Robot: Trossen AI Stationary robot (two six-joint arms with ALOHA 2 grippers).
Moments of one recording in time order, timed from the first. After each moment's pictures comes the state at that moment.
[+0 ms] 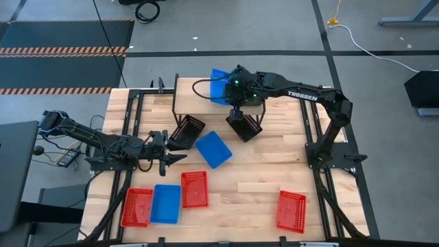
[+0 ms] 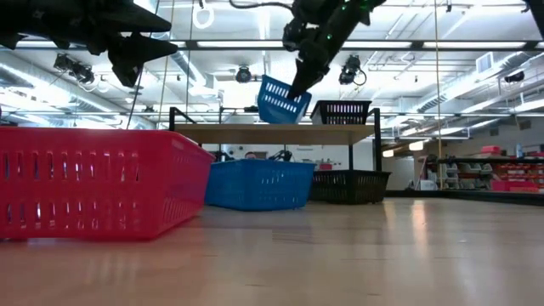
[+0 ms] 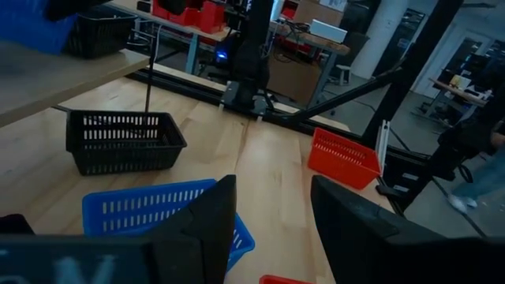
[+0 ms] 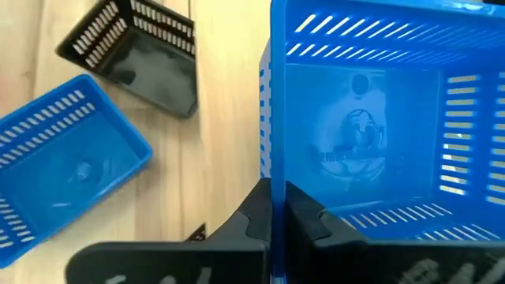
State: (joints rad) left arm -0.30 0.77 0.30 0.35 -0.36 -0.36; right arm -0.39 1.74 1.62 -0.75 -0.03 -0.32
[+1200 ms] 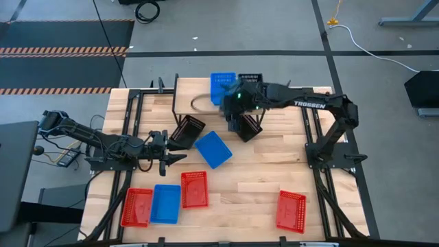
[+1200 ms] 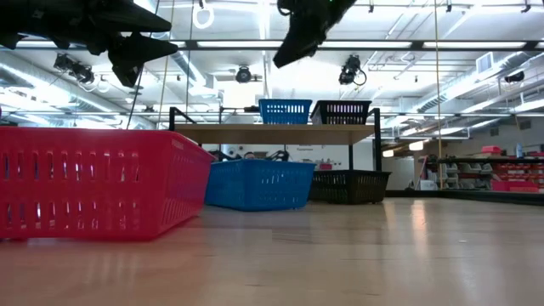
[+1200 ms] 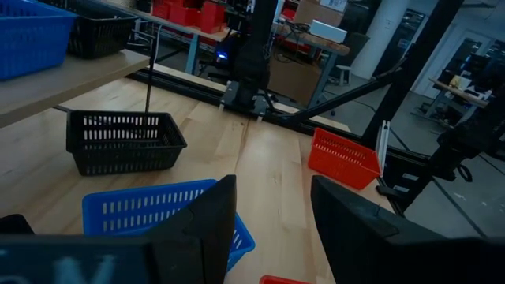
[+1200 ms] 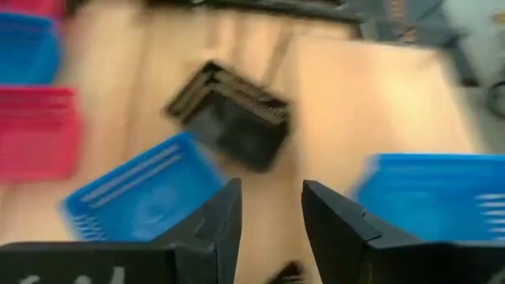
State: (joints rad) left arm -0.30 0.77 0.30 0.35 -0.36 -0.35; right arm -0.19 1.67 1.61 -0.71 -0.03 -0.23
